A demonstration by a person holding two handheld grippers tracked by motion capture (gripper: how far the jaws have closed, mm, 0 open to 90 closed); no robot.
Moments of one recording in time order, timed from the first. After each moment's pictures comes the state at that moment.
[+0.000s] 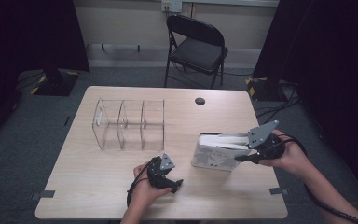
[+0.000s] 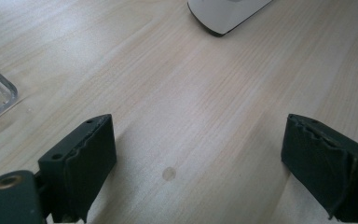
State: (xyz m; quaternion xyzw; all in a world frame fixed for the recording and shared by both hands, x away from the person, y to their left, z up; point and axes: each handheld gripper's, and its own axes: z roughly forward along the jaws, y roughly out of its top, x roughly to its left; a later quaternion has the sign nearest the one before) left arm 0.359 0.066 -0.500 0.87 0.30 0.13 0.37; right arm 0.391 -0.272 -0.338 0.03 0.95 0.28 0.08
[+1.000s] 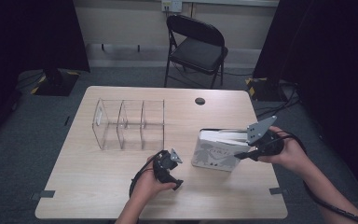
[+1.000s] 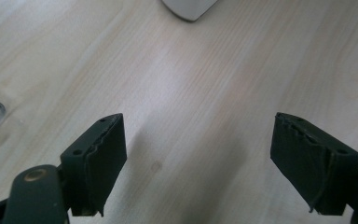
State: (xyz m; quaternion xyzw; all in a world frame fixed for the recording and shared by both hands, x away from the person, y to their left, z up) left arm 0.374 0.049 -0.459 0.92 0.27 0.06 0.27; right arm 0.400 -0.271 -0.336 0.06 0.96 0.28 0.07
